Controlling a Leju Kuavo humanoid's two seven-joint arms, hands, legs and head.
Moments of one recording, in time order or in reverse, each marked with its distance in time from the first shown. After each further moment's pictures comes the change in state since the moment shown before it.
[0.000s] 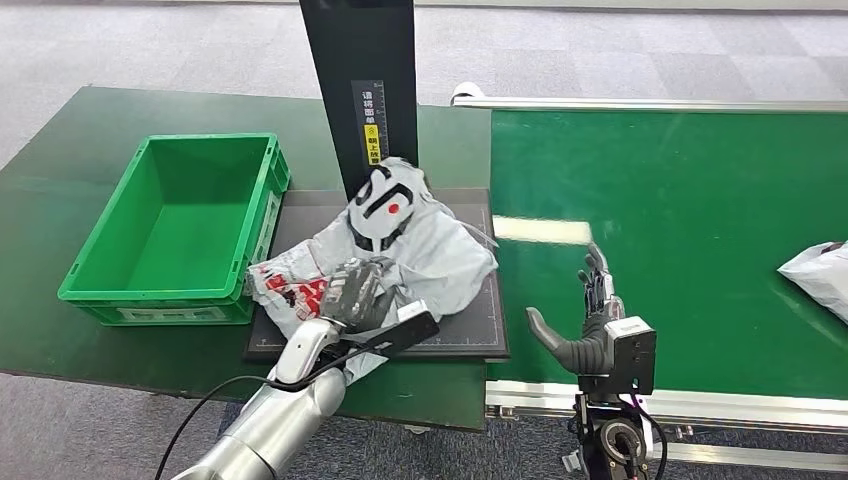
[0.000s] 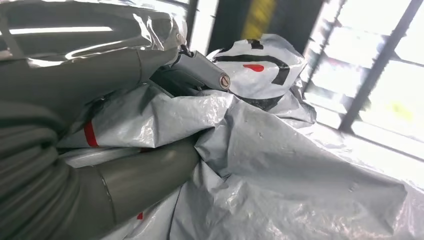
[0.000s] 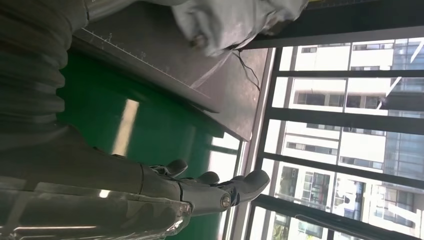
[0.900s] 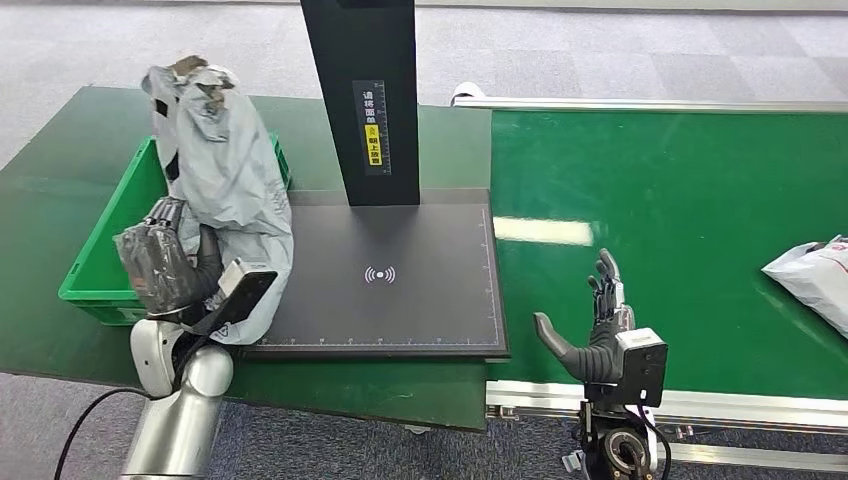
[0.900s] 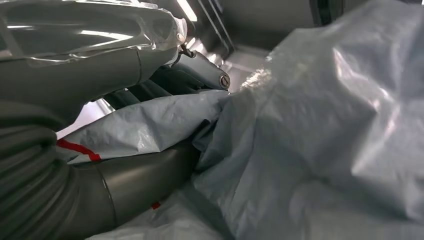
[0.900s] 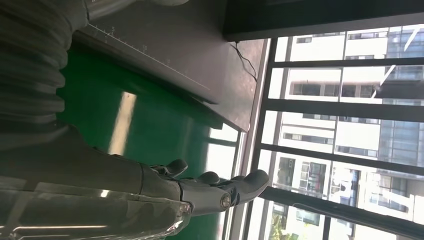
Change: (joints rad) left arm 0.178 0.065 0.450 -0.571 -0.056 0.300 -0.193; right arm 0.030 -0.002 -0.005 -0.020 -0.019 -0.042 -0.027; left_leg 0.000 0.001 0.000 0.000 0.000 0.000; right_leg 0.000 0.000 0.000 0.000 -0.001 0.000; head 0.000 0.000
